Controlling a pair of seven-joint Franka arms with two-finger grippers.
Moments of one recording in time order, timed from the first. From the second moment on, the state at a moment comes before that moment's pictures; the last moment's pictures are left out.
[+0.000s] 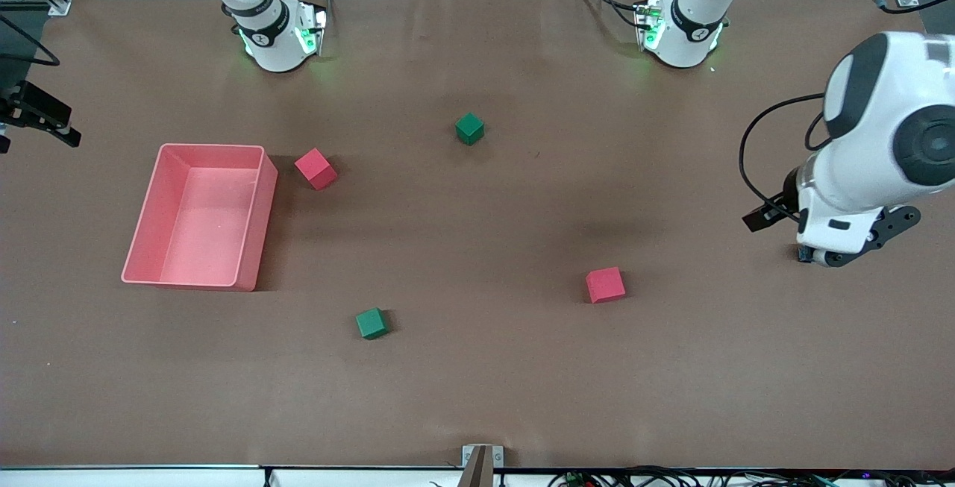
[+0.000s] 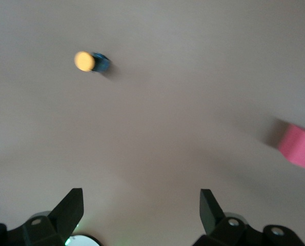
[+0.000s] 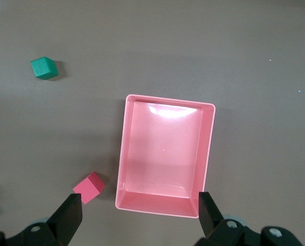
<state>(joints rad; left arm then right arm) 0.21 0.28 -0.41 -1.51 0.19 1.54 -0.72 0.10 -0.04 -0.19 -1.55 0.02 1.57 -0.17</state>
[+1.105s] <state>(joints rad) 0.04 0.10 -0.17 -1.51 -0.02 1.46 -0.09 0.10 -0.03 -0.19 -1.55 0.02 1.56 -0.17</state>
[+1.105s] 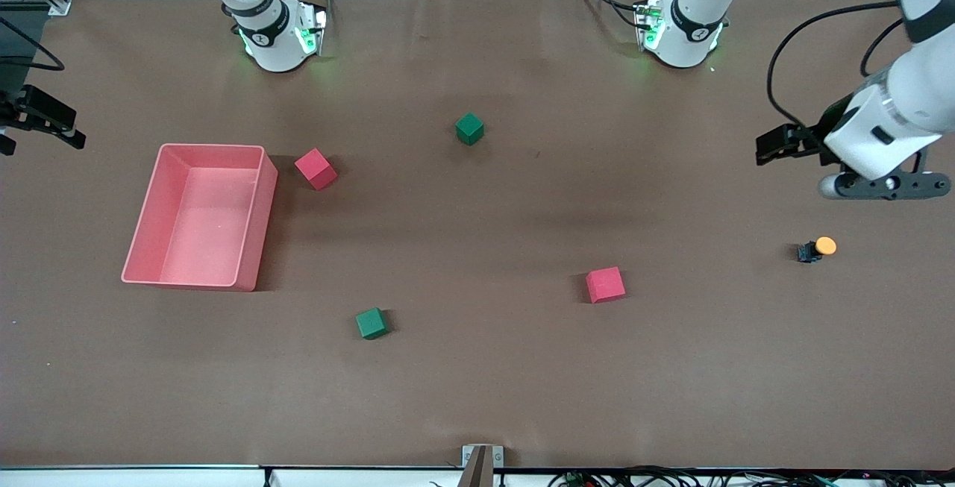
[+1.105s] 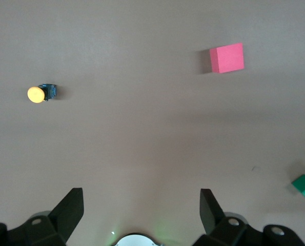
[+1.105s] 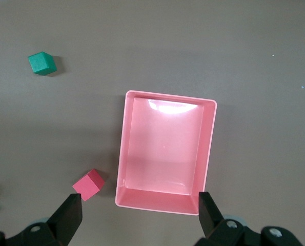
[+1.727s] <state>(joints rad) 0.00 0.04 -0.11 -1.51 -0.02 1.45 -0.06 0.10 -0.03 -0.19 -1.55 0.02 1.56 -0.17</state>
